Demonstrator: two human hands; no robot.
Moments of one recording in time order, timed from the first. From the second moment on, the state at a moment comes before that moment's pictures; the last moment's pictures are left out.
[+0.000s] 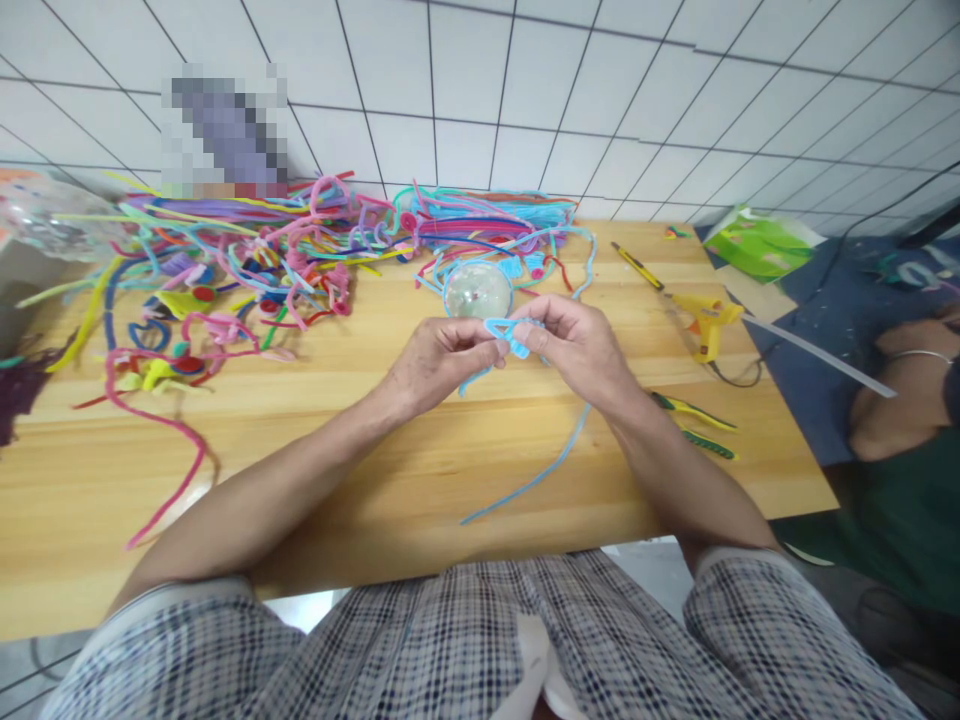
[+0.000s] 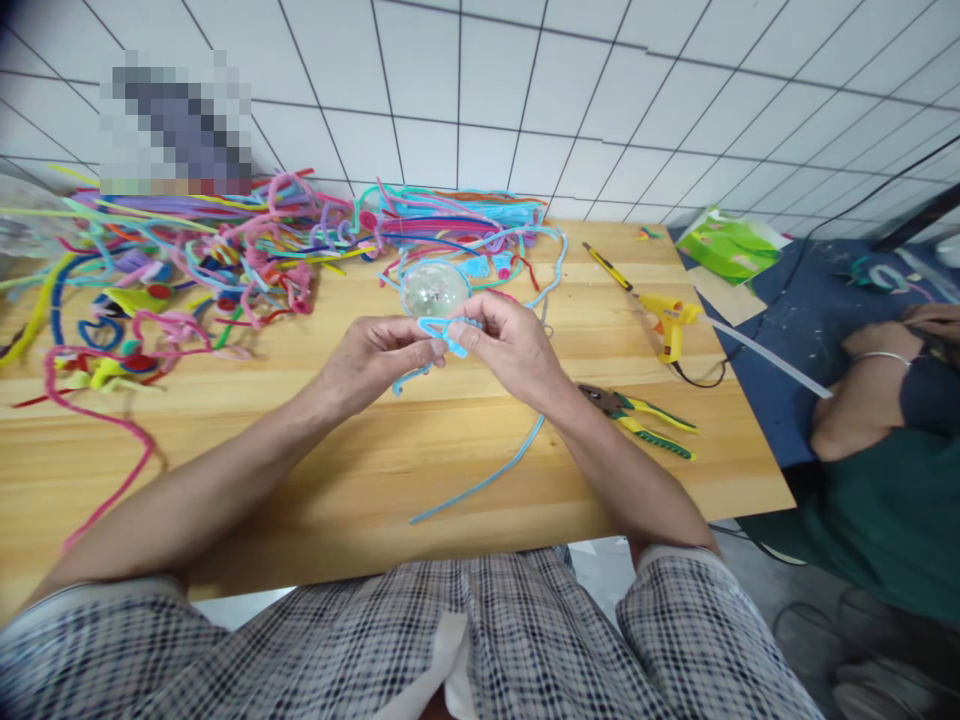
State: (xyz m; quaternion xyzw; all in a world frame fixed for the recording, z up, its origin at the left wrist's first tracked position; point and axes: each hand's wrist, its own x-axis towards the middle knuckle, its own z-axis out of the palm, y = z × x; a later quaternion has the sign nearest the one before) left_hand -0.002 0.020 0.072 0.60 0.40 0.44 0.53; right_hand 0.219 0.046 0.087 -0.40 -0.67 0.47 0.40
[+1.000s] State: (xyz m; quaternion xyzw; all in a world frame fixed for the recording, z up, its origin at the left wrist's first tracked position) left_hand -0.004 0.025 0.077 0.55 0.39 0.43 0.60; right_hand 0.215 0.043 0.092 -0.43 -0.68 0.48 0.35
